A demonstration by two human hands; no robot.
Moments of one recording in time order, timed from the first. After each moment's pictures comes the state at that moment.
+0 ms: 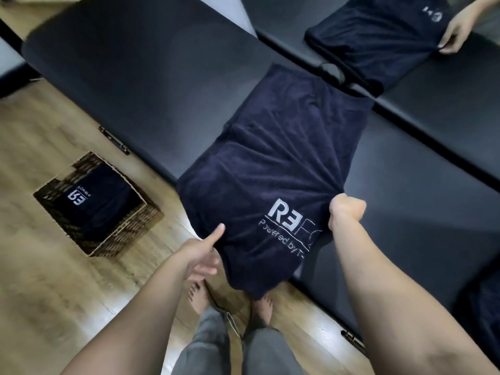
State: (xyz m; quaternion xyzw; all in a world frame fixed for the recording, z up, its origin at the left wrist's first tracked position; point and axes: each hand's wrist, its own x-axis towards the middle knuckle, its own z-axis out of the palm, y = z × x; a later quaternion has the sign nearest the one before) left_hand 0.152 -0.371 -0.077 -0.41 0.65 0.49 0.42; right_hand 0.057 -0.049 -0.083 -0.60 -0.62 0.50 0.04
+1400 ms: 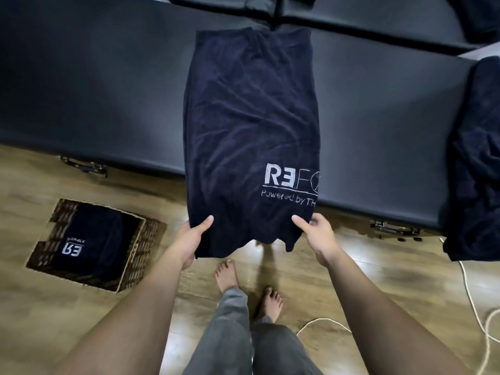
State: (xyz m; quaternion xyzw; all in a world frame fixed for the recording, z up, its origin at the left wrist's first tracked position) left_hand 0.167 -0.463 -0.111 -0.26 0.66 0.57 0.40; right_hand 0.296 -0.195 -0.122 -0.51 -0.60 0.61 -0.05
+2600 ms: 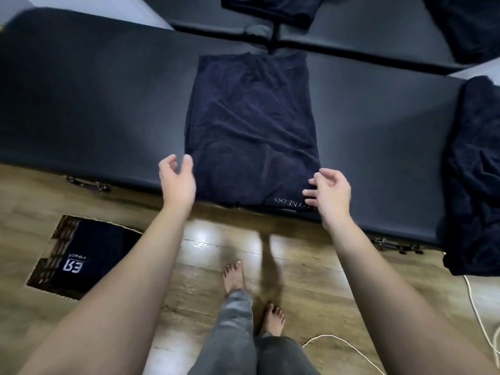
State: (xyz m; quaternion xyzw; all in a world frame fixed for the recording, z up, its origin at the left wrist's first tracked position) left_hand 0.047 -0.412 -0.040 -0.16 0.78 0.59 0.10; right_hand 0.205 -0.155 -0.040 -0.48 -0.61 0.62 0.14
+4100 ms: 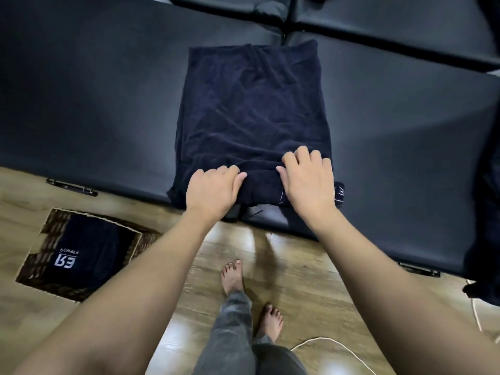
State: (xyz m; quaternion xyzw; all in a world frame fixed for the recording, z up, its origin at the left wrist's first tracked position) left_hand 0.024 -0.357 -0.083 0.32 0.94 0.02 0.04; right_hand 0.110 -0.162 -0.067 -0.12 -0.99 -0.03 0.04
